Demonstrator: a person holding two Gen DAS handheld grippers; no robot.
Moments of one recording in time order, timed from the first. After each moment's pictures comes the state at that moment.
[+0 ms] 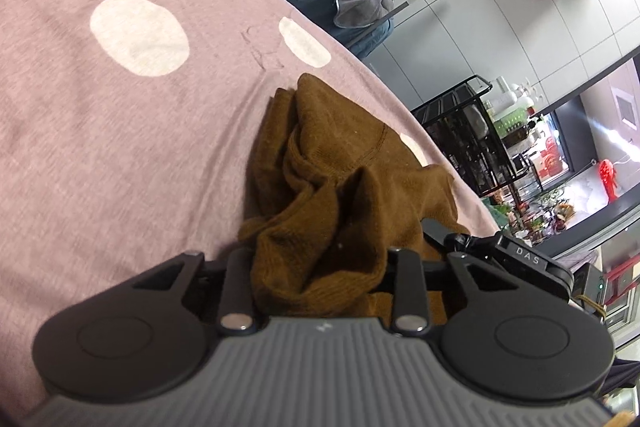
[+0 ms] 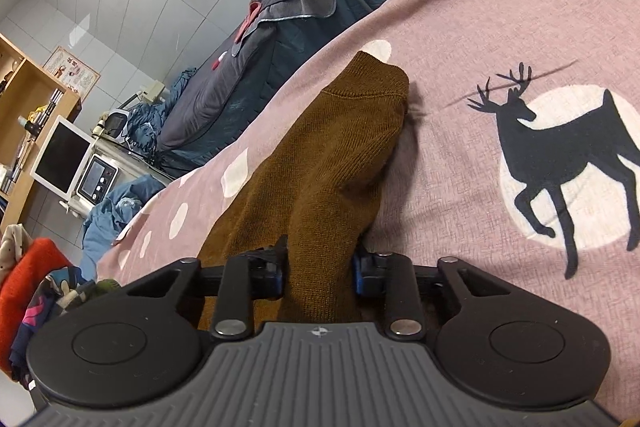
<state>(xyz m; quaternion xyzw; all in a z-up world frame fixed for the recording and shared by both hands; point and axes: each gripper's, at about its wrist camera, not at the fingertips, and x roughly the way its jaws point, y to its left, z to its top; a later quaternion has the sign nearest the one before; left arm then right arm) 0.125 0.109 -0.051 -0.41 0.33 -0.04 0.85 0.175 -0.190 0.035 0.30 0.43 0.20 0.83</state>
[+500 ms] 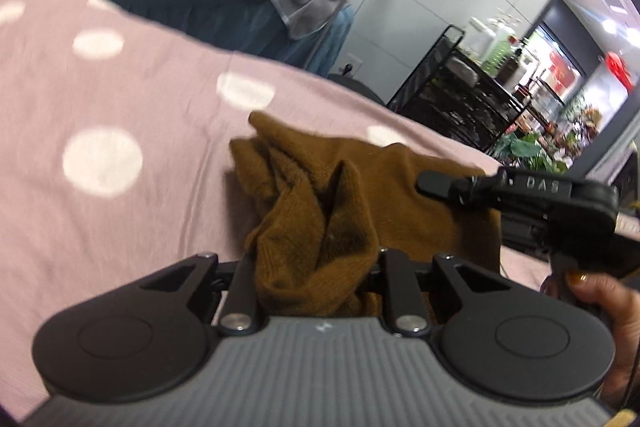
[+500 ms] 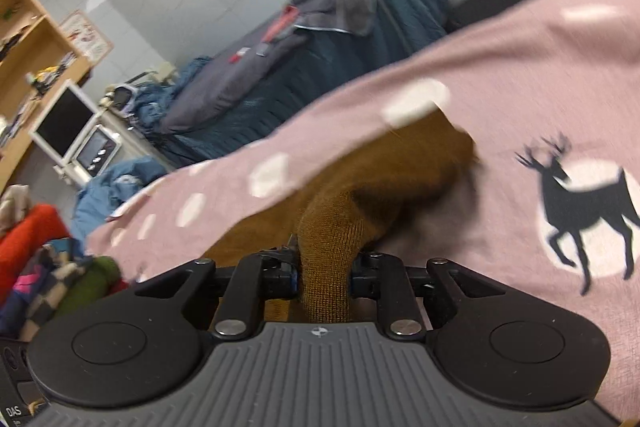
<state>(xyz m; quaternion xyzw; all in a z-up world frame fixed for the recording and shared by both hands) 0.114 0.082 0.035 -0.23 0.34 -0.06 0.91 0.160 -0.155 0.103 0.21 0.40 0.23 0.86</state>
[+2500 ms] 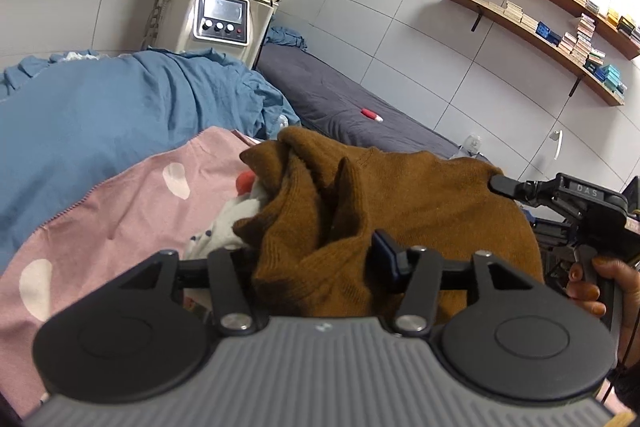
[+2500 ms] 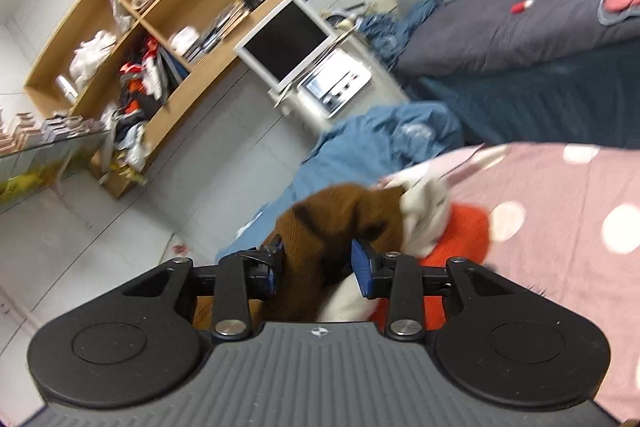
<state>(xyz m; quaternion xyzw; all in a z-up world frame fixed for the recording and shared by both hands) -0.135 0.480 0.250 -0.25 0.22 0.19 0.92 0.160 0.223 0.245 0.20 0.38 0.49 0.76</state>
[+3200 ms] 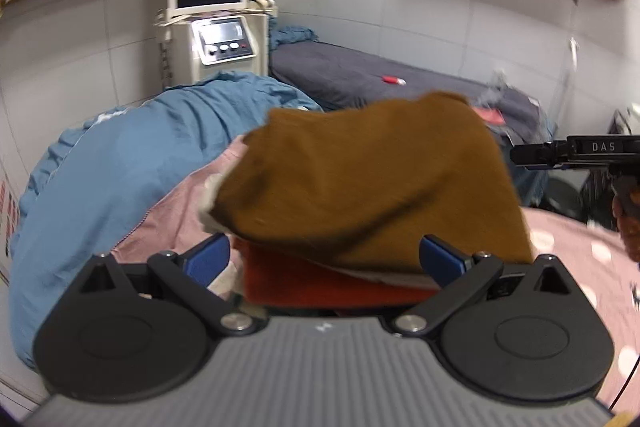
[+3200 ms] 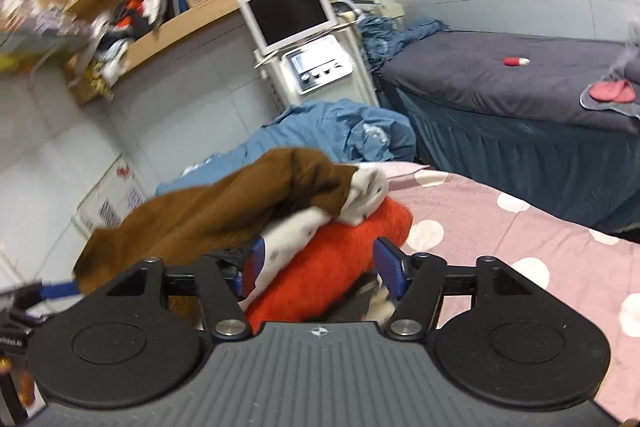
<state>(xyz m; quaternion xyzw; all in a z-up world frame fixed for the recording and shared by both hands) -0.151 0.371 0.291 -0.09 0.29 0.24 0.92 0.125 0.181 0.255 0.02 0.35 0.51 0.79</state>
